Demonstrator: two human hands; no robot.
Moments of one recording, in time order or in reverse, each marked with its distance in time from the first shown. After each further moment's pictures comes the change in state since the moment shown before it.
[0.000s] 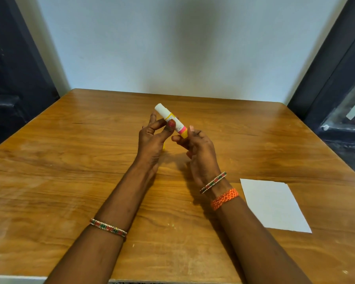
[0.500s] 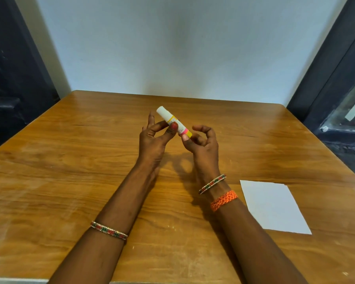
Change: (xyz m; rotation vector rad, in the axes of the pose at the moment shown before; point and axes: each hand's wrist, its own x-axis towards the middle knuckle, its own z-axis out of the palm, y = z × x) left_hand -0.002 0.002 0.003 0.086 0.070 0.003; right_hand 0.002 0.002 -0.003 -0.167 0.141 -0.190
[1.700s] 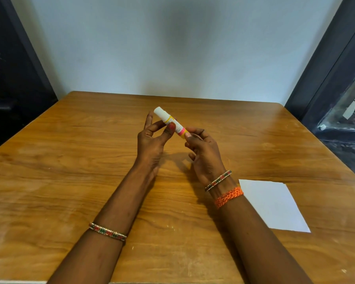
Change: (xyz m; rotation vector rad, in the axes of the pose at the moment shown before) left_hand -0.001 0.004 0.007 -0.080 0.073 -0.026; right_hand 0.005 -0.004 -0.008 0.105 -0.116 0.184
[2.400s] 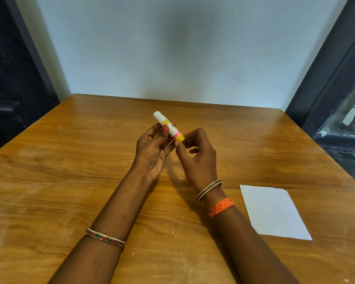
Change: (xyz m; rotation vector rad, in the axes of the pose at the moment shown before) left_hand -0.003 0.011 -0.006 -0.569 -0.141 -0.248; right_hand -0.004 0.015 0.011 -0.602 0.136 -0.594
